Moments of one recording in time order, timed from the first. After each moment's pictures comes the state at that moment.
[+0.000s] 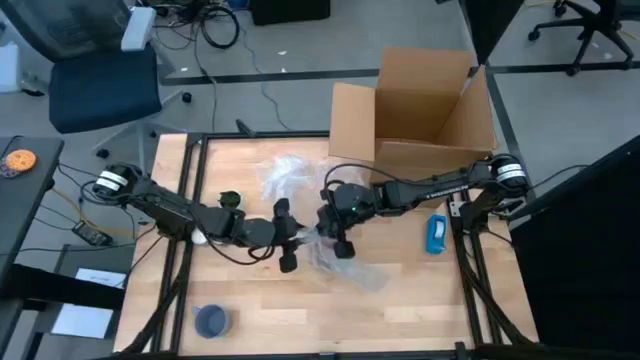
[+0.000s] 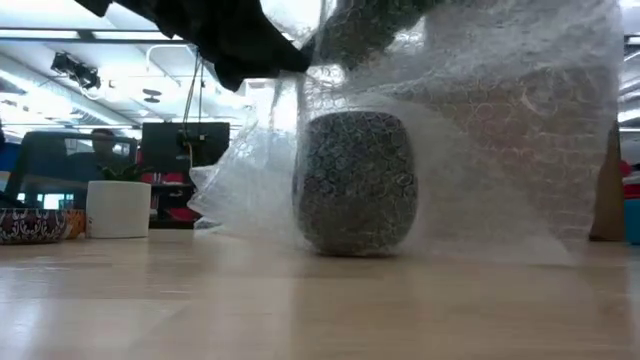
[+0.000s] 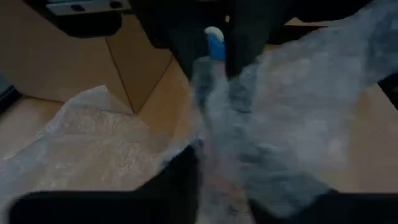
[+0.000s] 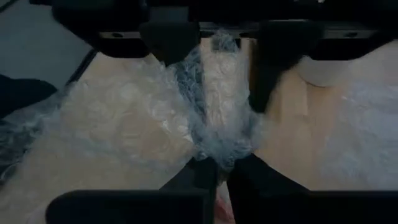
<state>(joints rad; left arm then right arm) -0.30 1.40 0.80 0.17 -0.41 -0.19 0.10 1.65 1.24 -0.15 -0.08 -0.05</state>
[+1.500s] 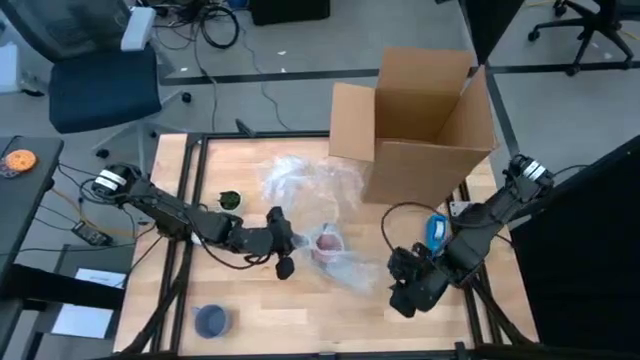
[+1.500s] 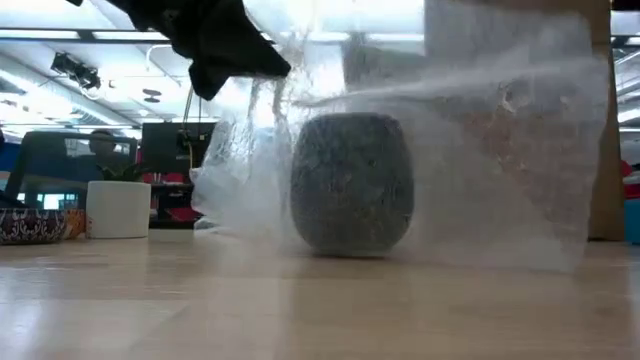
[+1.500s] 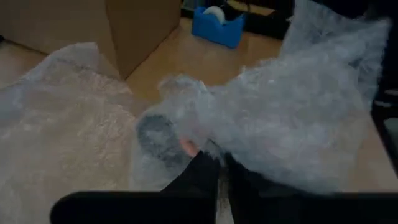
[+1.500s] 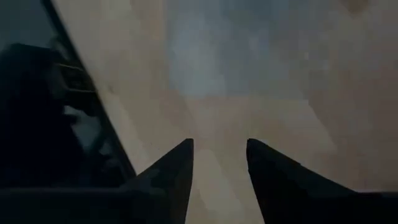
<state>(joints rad) -0.37 1.36 0.80 0.09 -0.47 -0.43 0.74 1.50 1.24 -0.91 0.27 1.28</state>
